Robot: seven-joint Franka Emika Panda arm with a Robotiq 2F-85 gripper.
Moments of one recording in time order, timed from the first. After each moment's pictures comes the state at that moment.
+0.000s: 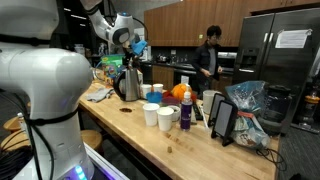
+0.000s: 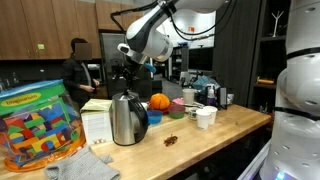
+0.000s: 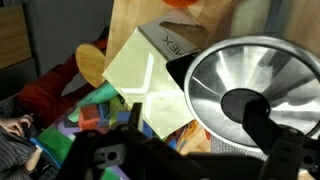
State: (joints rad) arm 0.35 0.05 0.15 -2.22 0.49 2.84 -1.80
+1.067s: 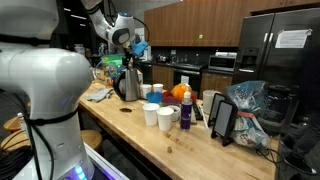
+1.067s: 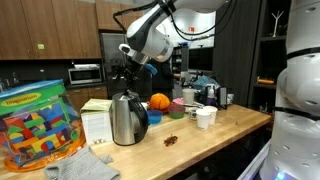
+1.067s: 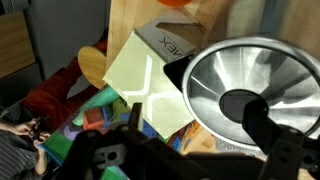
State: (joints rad) arm 0.35 0.05 0.14 -2.22 0.54 2.84 -1.80
